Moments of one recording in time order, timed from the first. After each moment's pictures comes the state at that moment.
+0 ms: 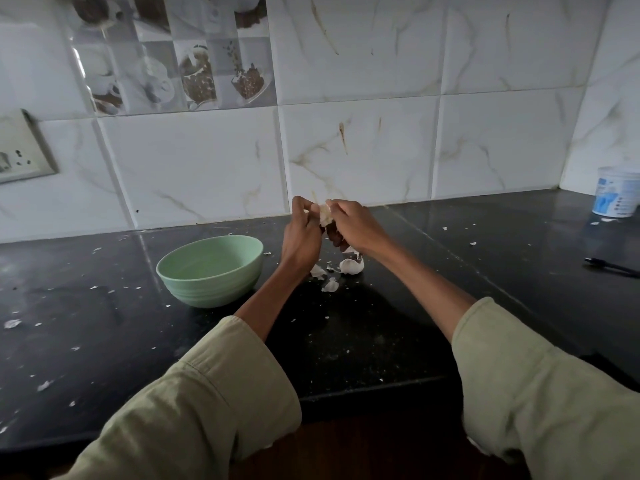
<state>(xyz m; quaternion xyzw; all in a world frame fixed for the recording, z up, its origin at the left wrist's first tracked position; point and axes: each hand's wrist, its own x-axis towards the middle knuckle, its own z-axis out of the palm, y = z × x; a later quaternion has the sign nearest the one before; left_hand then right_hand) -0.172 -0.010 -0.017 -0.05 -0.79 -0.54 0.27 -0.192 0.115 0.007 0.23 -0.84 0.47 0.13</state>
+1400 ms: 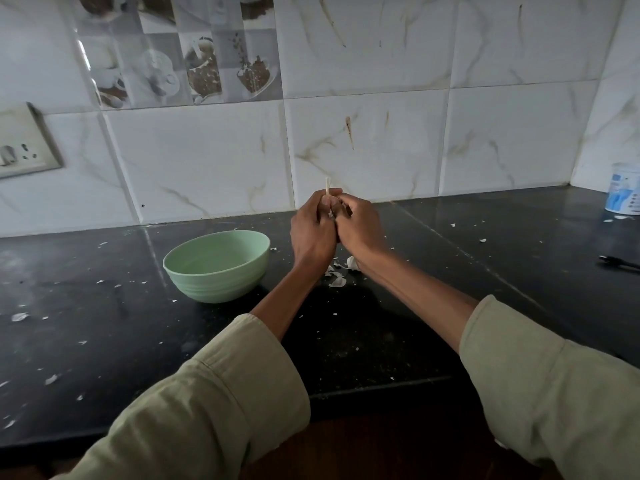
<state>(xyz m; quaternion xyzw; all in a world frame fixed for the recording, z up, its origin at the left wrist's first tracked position) -0.170 0.002 -0.019 -0.06 -0.76 -0.53 0.37 -0.163 0.092 0.001 0.16 -0.74 0.62 0.22</state>
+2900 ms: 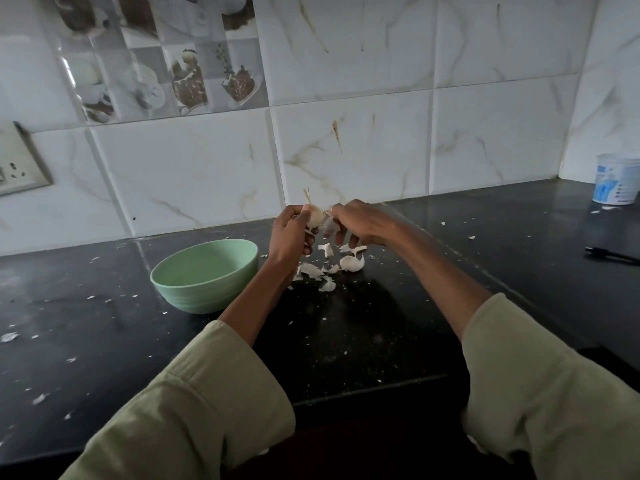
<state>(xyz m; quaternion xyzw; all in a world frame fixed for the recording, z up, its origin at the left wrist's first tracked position) -0.174 -0.022 -0.012 -0.03 -0.72 -0.66 0.20 -0.192 0.137 0.027 0.19 -0.90 0.39 -0.01</state>
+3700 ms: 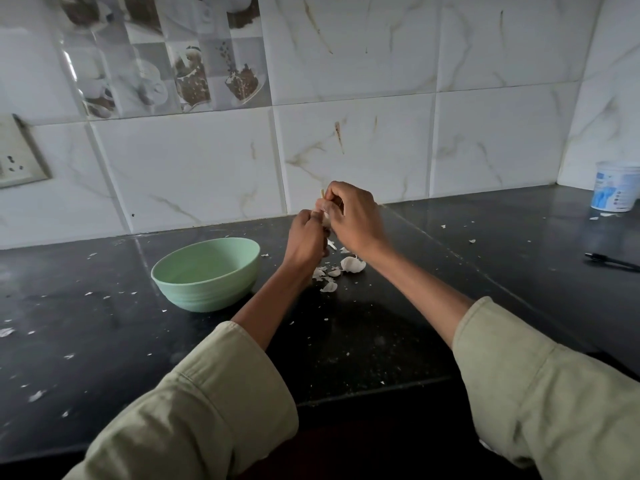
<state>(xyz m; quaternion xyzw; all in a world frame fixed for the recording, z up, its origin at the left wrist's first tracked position) -0.165 0.003 -0.012 -0.05 -0.72 -0.66 0.19 -0.197 0.111 0.006 0.26 -0.79 0.42 0.36</state>
